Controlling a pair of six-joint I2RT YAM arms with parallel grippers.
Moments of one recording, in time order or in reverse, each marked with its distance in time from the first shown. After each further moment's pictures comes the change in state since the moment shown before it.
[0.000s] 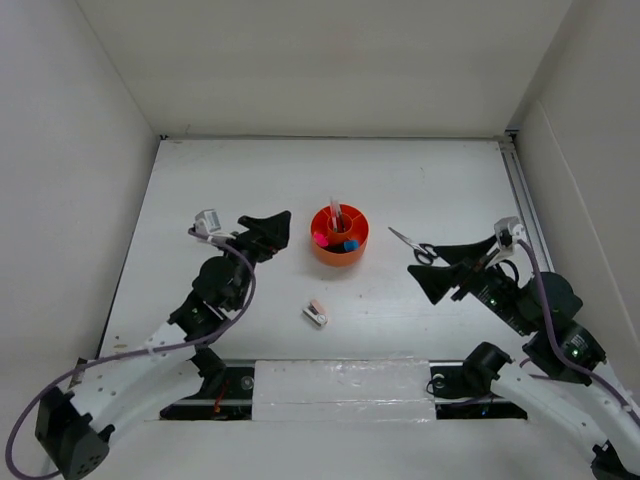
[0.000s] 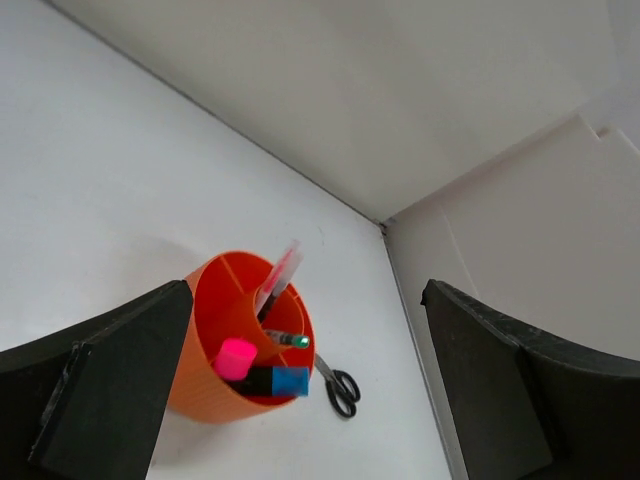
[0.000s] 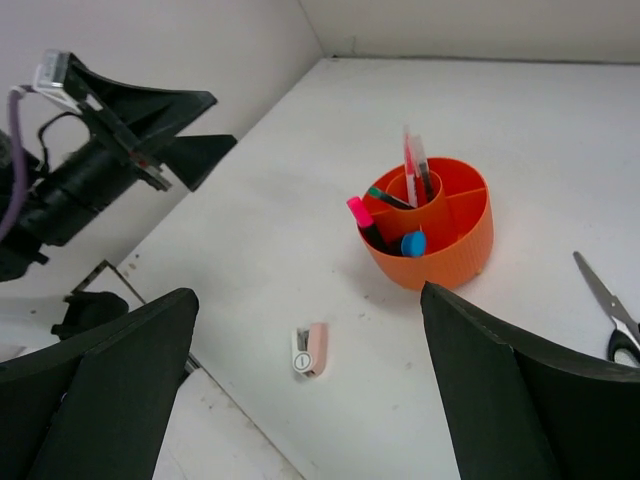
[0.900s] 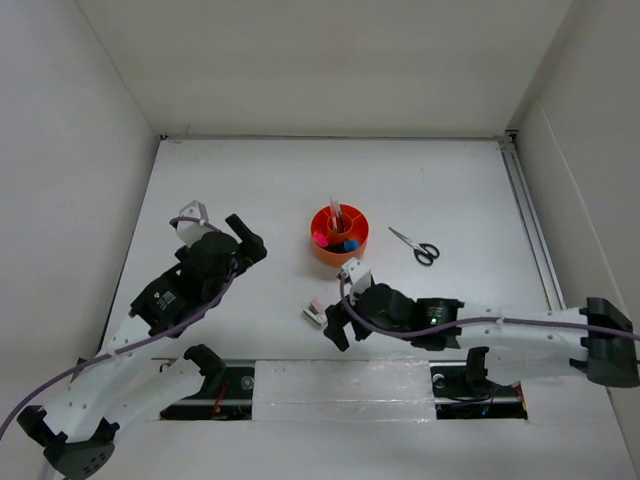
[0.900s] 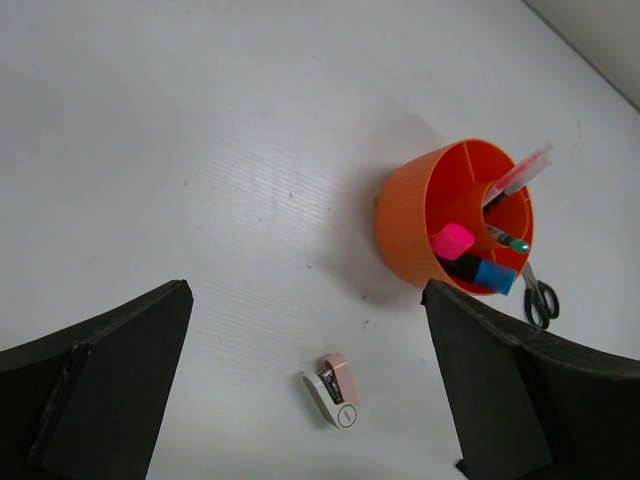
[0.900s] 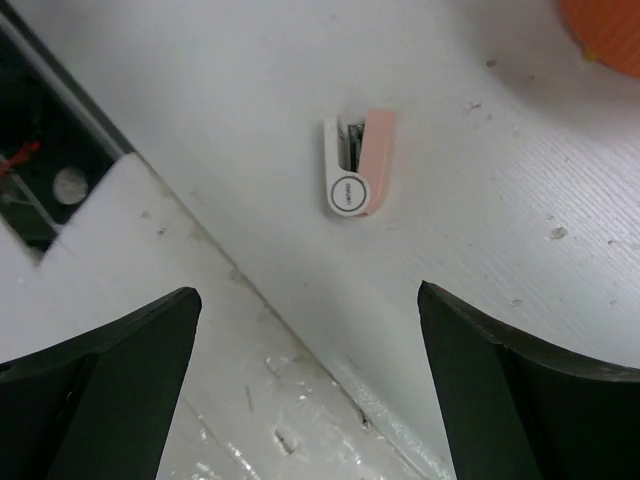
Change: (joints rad) left arm 0.049 -0.013 0.426 -1.198 -0.055 -0.153; right arm 0.555 0.726 -0.079 0.163 0.245 0.095
